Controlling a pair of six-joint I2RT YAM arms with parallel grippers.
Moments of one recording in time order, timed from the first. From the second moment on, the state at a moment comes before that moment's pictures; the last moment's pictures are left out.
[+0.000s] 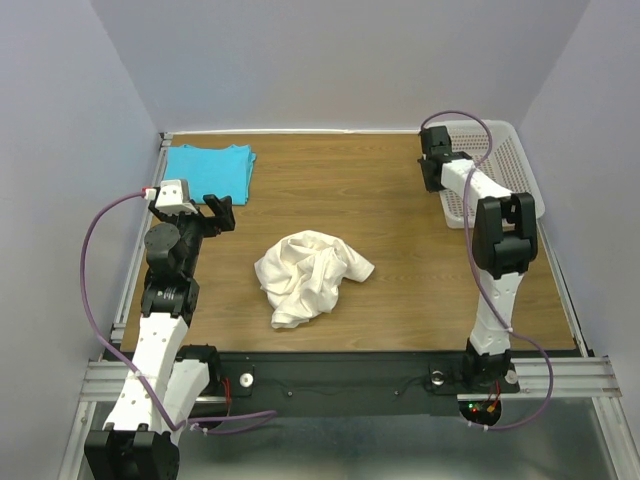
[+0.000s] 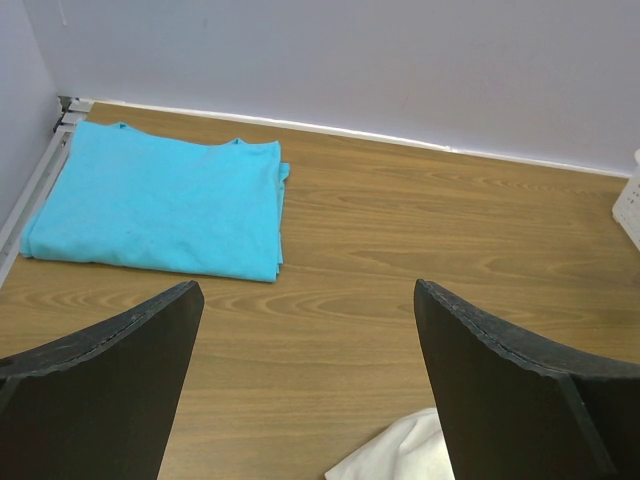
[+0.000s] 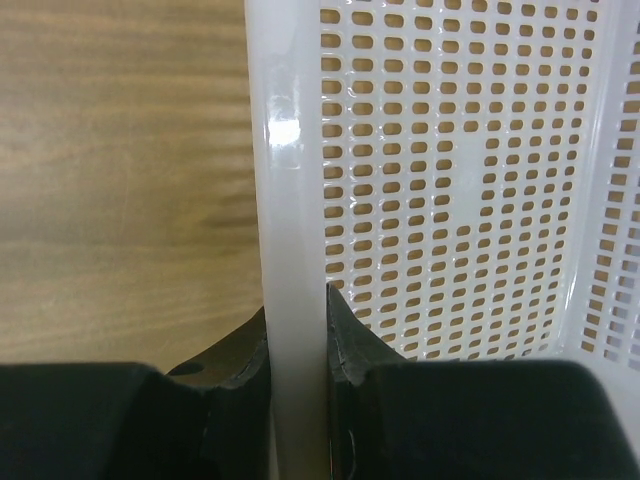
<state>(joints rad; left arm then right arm) -0.04 0.72 0.56 0.16 0.04 -0.22 0.16 2.09 1.65 -0.49 0.43 -0.08</state>
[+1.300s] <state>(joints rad) -0.04 0.72 0.56 0.16 0.05 -0.22 0.01 2.28 1.93 -0.46 0.37 -0.25</state>
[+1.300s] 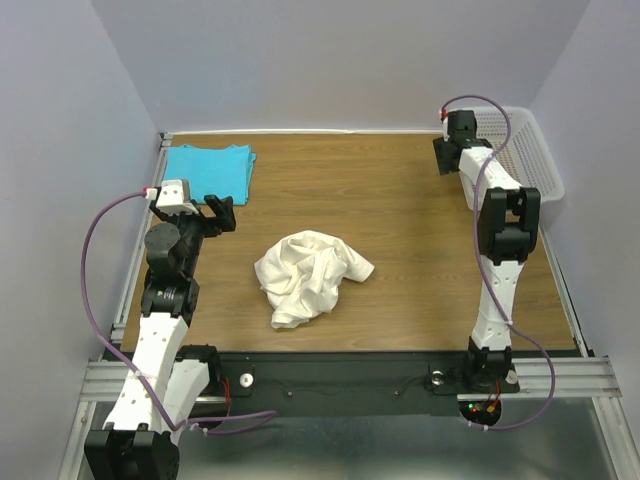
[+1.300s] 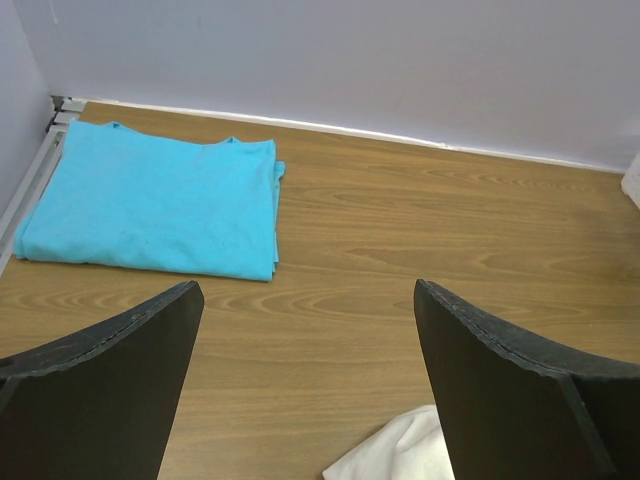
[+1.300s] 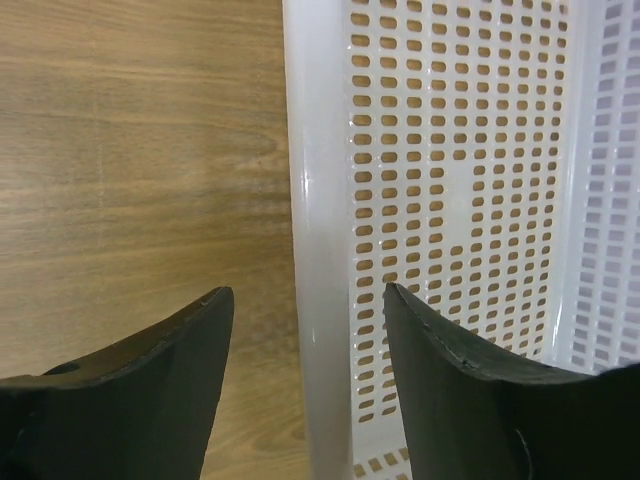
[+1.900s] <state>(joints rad) -0.04 0.75 0.56 0.16 0.26 -0.30 0.03 1.52 1.46 -0.50 -0.54 -0.54</state>
